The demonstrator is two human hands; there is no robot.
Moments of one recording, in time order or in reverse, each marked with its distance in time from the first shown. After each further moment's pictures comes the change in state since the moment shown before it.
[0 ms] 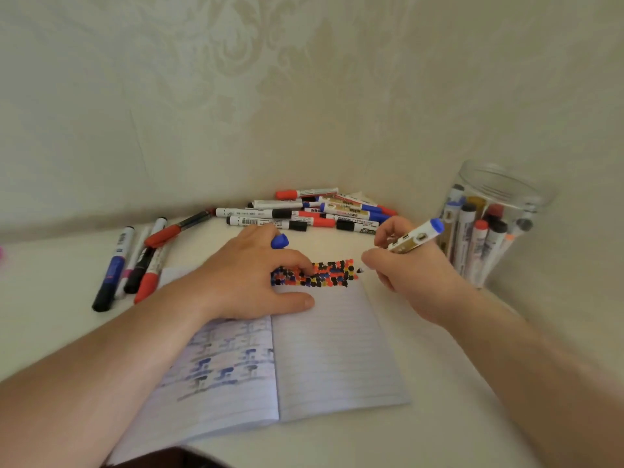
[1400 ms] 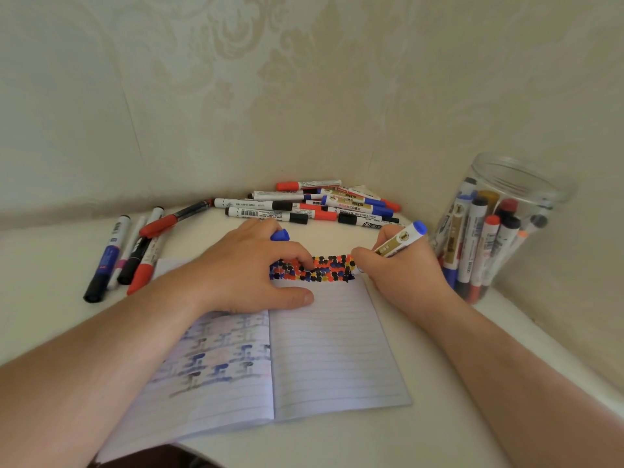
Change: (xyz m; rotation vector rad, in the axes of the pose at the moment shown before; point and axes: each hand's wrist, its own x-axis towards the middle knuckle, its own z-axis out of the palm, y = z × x) left_hand 0.002 0.002 0.000 -0.013 -0.027 -0.010; right_hand 0.007 0.012 0.016 -0.235 0.132 -0.003
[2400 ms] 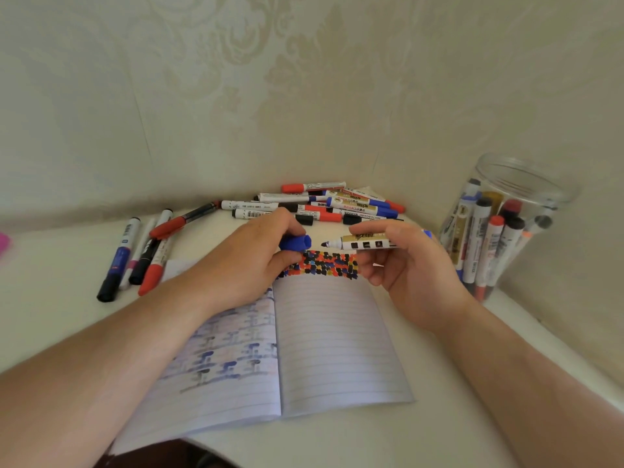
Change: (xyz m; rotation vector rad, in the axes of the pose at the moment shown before) left_hand -0.002 0.001 0.002 -0.248 0.284 0.013; right_hand -0.013 -0.009 -0.006 0.854 -0.335 -0.051
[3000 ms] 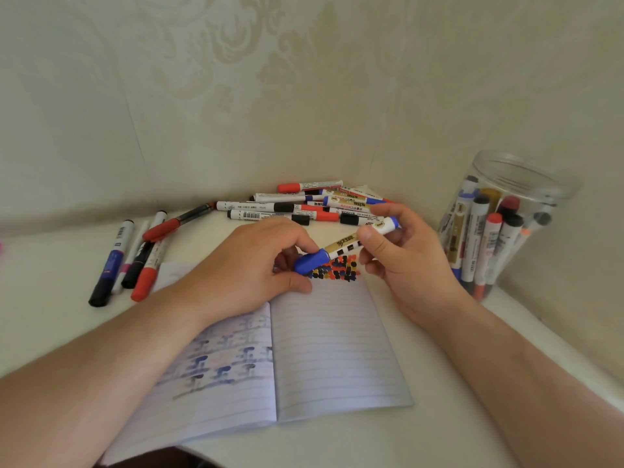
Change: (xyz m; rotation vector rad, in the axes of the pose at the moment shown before) left_hand -0.004 0.013 -0.001 -0.062 0.018 0.130; right_hand 0.009 0.007 -0.003 -0.218 0.204 -0.089
